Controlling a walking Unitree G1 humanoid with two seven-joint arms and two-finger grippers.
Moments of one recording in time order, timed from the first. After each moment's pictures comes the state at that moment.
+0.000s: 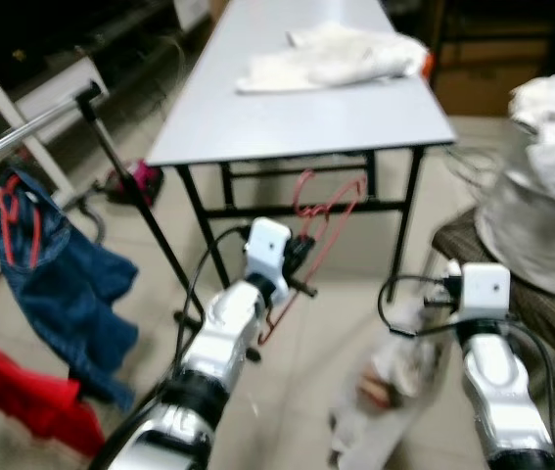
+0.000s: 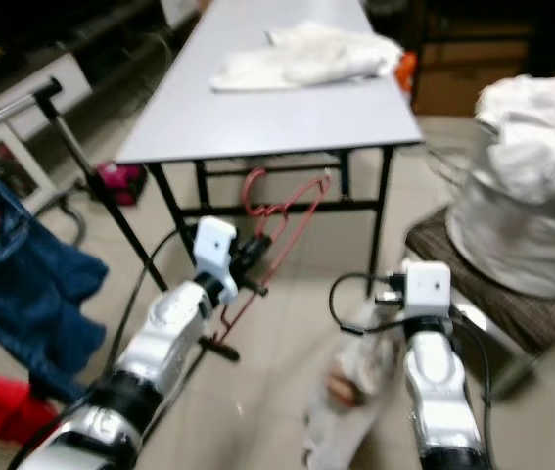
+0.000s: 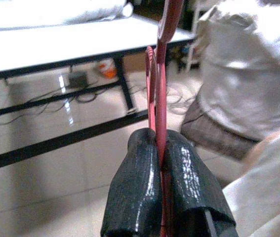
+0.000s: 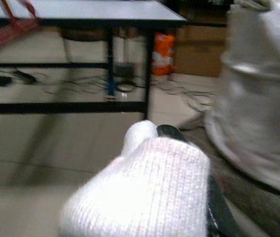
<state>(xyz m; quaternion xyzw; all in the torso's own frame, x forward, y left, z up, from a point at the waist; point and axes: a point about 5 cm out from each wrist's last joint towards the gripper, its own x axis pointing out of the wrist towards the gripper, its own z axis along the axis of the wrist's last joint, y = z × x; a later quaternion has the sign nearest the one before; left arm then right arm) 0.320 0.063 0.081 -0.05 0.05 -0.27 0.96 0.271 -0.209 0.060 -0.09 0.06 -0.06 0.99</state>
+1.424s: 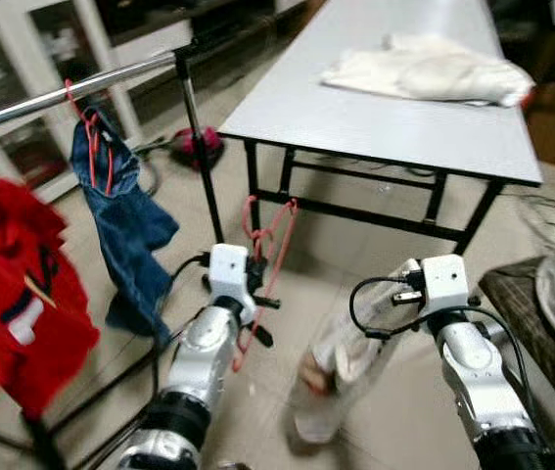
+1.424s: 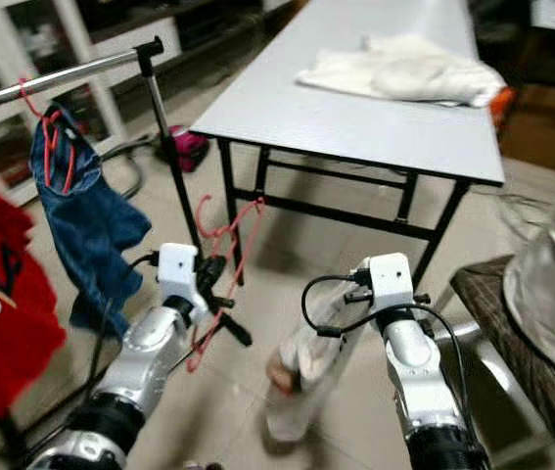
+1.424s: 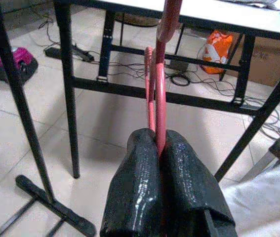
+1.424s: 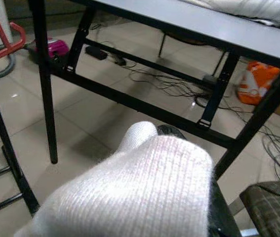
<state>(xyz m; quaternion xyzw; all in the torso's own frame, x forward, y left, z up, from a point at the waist) 0.305 0.082 0.050 -0.07 0.10 -0.17 0.98 0.285 -0.205 0.055 -0.12 0.09 0.01 0.99</state>
